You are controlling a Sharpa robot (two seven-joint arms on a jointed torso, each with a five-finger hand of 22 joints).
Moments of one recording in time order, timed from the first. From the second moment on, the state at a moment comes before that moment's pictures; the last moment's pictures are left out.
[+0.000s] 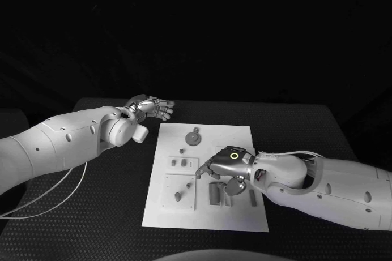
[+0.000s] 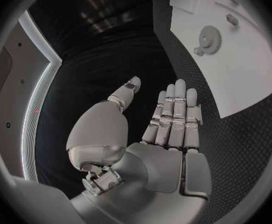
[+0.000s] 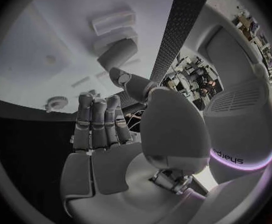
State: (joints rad) left arm 1.26 -0.70 -0.14 1.09 -0.19 -0.14 0.14; left_hand 0.97 -0.09 0.44 -0.22 0.12 0.83 0.18 0.25 0.53 1.11 0.14 0.07 0.22 0.95 0.09 0.55 0.49 0.04 0.66 -0.01 0.64 1.23; right arm 1.19 -0.72 -0.25 1.64 -1.84 -0.24 0.06; right_hand 1.29 -0.30 0.82 -0.29 0.05 0.74 -0.01 0.18 0.58 0.83 0.03 1.18 0.90 0.93 -0.04 1.24 1.08 0.27 0.90 0.06 1.02 1.28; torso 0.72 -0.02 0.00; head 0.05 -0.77
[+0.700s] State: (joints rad) left arm 1.26 -0.70 -0.14 1.09 -0.19 -0.13 0.14; left_hand 0.97 -0.09 0.44 -0.22 0.12 0.83 0.18 0.25 0.53 1.11 0.14 0.07 0.22 0.95 0.09 0.55 0.49 0.04 0.66 -0.01 0.64 1.23; right arm 1.16 -0.72 -0.25 1.63 -1.88 -0.17 0.05; right_hand 1.29 -0.30 0.82 -0.29 0.05 0.75 0.00 0.21 0.59 0.82 0.02 1.23 0.89 0.91 -0.04 1.29 1.08 0.27 0.91 0.06 1.05 1.30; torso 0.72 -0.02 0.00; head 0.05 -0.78
